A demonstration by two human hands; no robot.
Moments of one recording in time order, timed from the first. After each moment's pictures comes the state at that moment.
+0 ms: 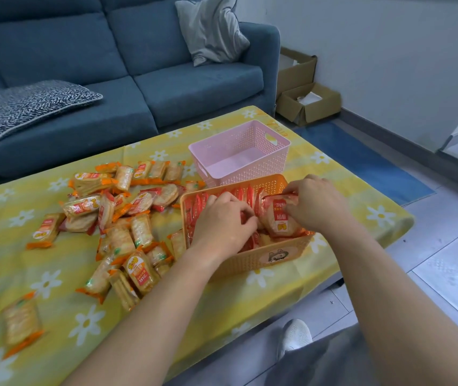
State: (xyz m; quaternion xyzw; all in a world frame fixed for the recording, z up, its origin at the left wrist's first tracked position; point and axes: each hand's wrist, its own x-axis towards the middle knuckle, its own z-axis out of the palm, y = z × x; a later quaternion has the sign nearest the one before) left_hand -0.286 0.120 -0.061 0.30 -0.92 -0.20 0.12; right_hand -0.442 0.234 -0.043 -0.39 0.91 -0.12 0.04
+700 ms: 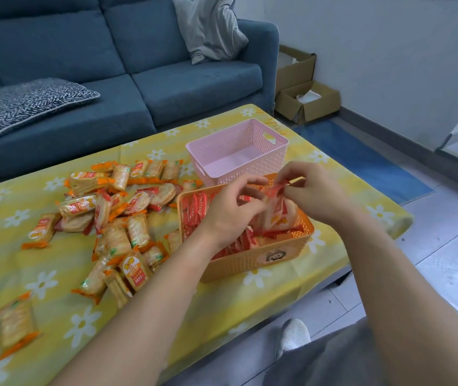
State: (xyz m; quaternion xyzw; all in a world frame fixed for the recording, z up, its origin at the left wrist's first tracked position) left_hand -0.299 0.123 -0.044 0.20 -0.77 -0.57 0.20; right_hand -0.442 0.239 -0.020 -0.41 0.80 -0.41 0.14
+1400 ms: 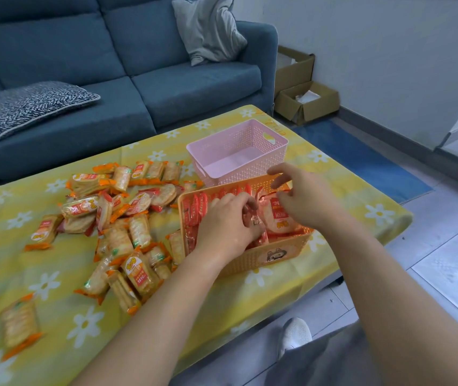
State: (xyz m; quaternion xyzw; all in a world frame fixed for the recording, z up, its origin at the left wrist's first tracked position) left_hand -0.291 0.127 -0.067 0.29 -0.91 -0.24 0.15; right_hand -0.438 0.230 -0.038 -0.43 0.84 -0.32 0.09
